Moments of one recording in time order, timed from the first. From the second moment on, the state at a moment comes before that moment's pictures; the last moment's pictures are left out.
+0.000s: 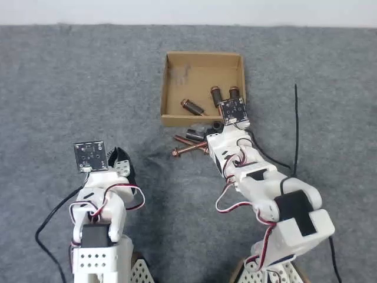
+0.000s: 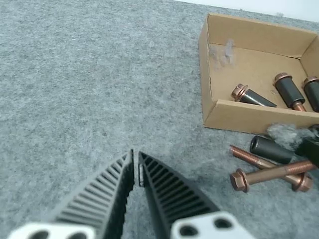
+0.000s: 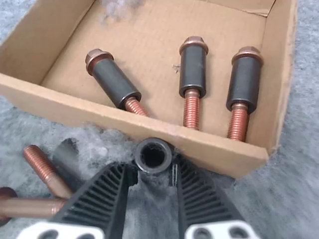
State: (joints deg) left arm -7.7 -98.5 97.6 46.5 11.2; right arm -21.5 5.2 58.5 -18.9 -1.5
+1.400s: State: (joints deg) left arm -7.7 -98.5 97.6 46.5 11.1; right arm -21.4 -25.4 55.8 52.7 -1.5
